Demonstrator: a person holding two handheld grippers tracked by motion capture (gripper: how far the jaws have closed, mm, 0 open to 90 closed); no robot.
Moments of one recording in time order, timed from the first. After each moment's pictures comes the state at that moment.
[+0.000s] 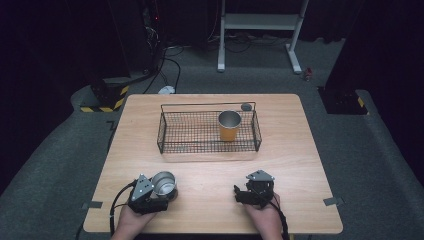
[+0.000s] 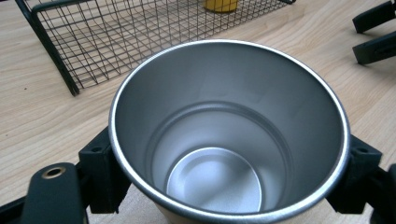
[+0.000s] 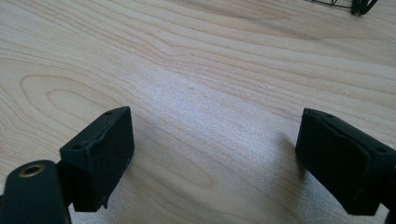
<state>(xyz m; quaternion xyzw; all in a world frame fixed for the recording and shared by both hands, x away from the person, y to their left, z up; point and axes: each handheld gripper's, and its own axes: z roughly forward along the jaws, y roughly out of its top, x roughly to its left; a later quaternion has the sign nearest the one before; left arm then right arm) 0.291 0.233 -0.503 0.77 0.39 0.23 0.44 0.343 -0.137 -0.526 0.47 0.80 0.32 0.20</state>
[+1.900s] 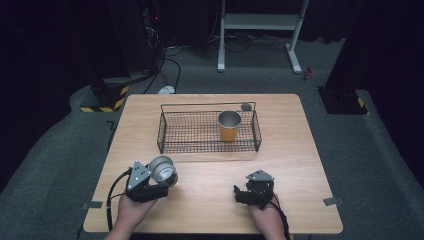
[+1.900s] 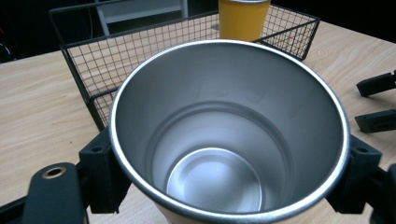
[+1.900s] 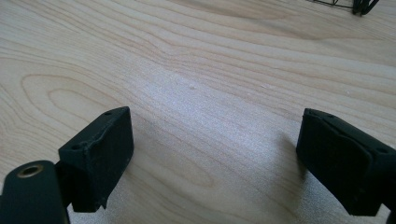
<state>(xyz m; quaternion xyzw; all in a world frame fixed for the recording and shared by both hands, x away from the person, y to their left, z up) 0.304 0.224 -0.451 0.74 0.41 0.27 0.46 0.343 -0.136 -0.526 0.47 0.80 0.32 0.20</state>
